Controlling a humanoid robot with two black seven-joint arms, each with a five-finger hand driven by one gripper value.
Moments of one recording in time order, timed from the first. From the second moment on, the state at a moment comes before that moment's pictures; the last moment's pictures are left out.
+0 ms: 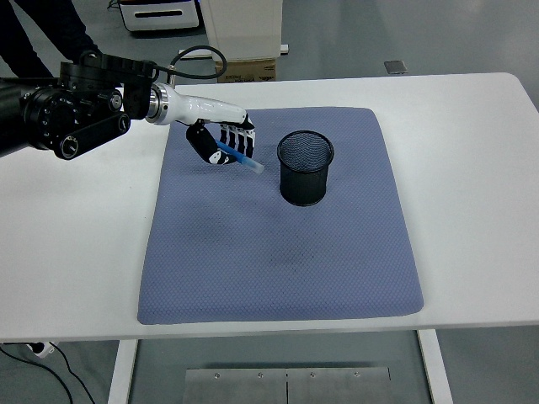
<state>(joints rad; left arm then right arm) -1.54 0.26 0.52 -0.73 0.88 -0.23 -0.48 -0.02 0.00 0.52 0.25 0.29 0.07 0.01</state>
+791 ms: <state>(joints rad) -1.55 0.15 0.36 -0.73 0.68 -0.24 -0.49 -0.02 0.00 0.52 0.25 0.29 0.07 0.01</state>
